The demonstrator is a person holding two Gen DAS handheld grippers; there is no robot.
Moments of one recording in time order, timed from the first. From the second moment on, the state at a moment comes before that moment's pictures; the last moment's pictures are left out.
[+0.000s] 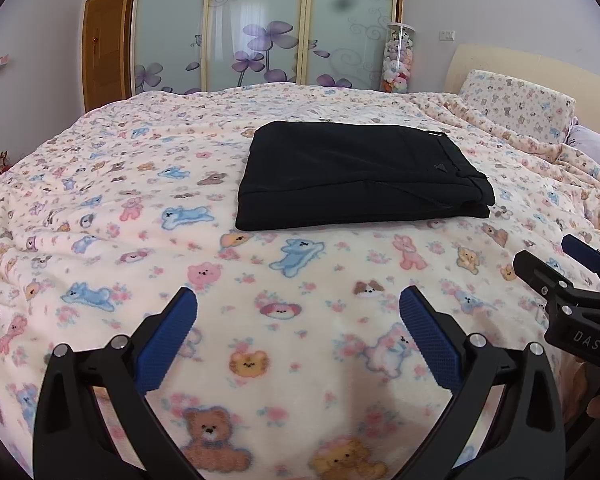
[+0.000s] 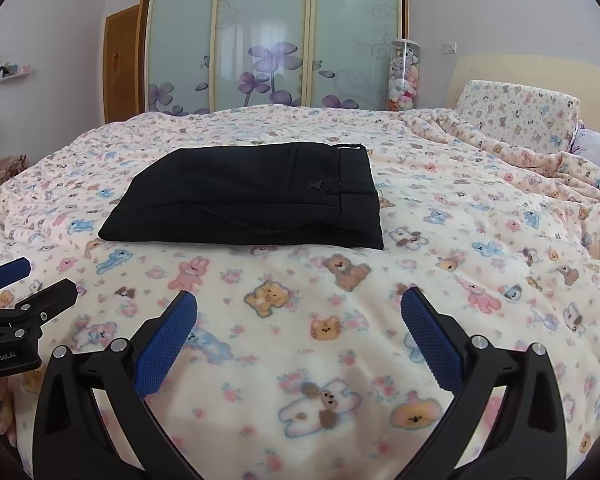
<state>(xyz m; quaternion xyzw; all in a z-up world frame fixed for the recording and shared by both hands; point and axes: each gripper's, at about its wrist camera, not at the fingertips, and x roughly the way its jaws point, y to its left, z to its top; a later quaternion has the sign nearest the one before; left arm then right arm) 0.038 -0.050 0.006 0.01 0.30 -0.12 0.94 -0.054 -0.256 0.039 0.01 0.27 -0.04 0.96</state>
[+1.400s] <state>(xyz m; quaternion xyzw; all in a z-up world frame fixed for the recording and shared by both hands) 0.037 -0.050 -0.001 0.01 0.31 -0.11 0.94 -0.046 -0.267 0.029 0.02 0.29 -0.03 0.96</state>
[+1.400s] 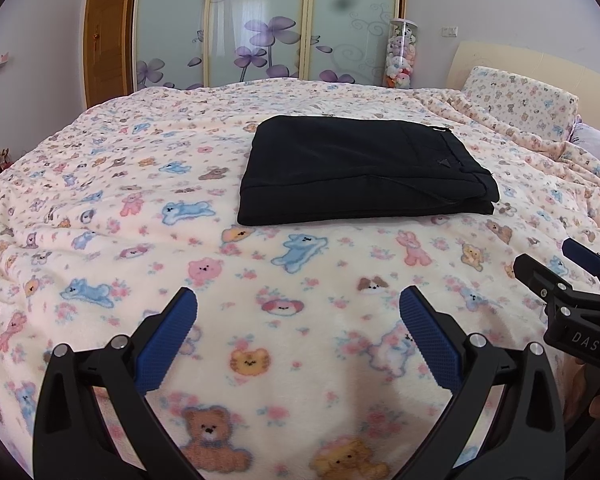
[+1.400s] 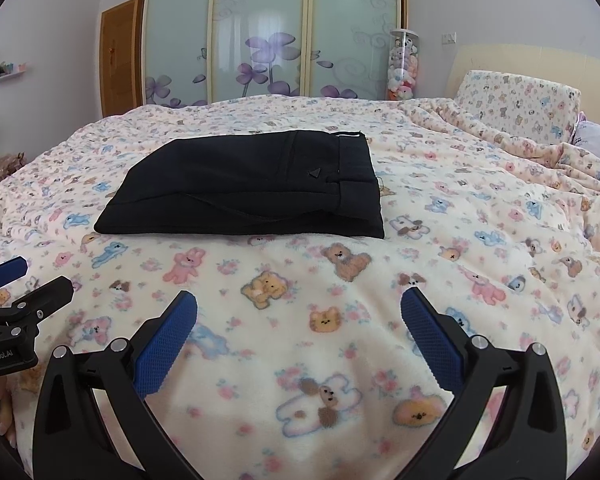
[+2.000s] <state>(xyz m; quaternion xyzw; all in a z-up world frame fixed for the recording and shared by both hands) 0.037 -0.049 -0.001 0.01 0.31 -0.12 0.94 -0.035 -0.279 0.028 0.02 0.30 -0.03 0.95</state>
